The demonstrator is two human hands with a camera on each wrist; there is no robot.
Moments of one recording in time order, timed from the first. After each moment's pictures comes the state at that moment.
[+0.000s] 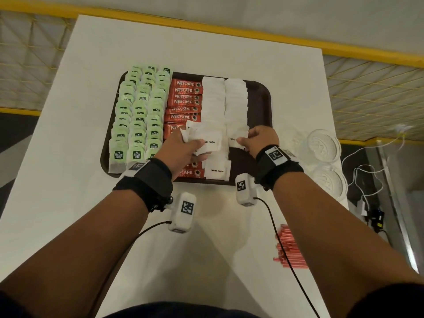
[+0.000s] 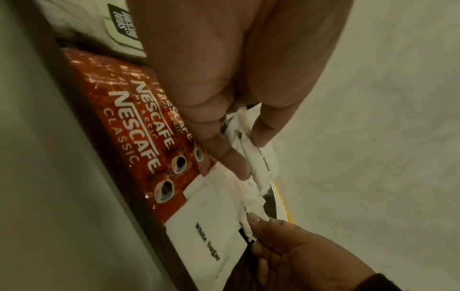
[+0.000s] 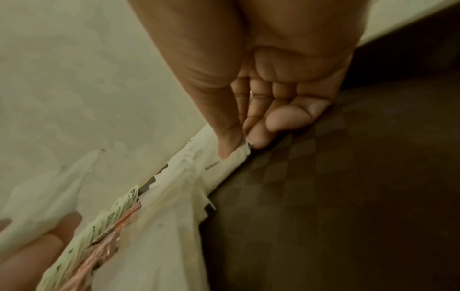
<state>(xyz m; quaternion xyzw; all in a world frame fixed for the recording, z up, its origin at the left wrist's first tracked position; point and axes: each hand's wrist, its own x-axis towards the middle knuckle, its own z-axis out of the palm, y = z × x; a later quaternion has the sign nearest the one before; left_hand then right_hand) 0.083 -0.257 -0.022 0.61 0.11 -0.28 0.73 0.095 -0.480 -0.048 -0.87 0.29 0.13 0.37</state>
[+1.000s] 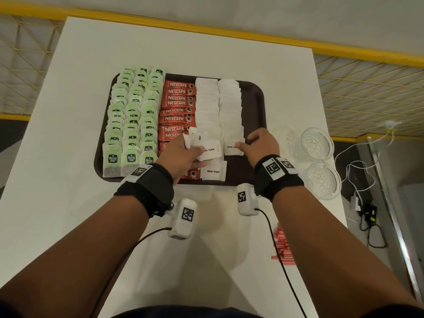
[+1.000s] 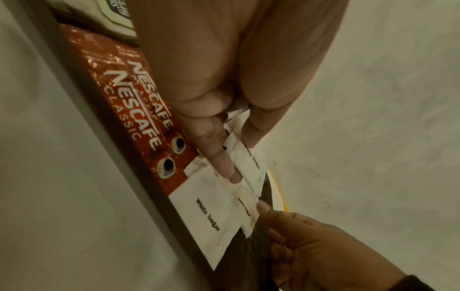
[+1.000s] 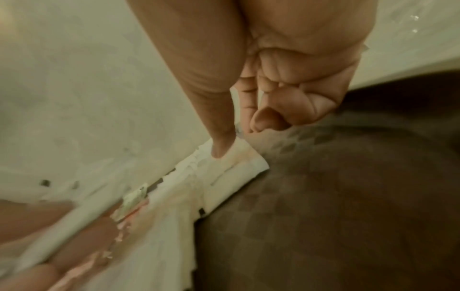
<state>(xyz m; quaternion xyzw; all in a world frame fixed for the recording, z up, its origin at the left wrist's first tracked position) 0.075 -0.266 -0.025 0.64 0.10 -0.31 0.70 0.065 -0.477 -0.034 -0.90 0.29 0.06 0.34</state>
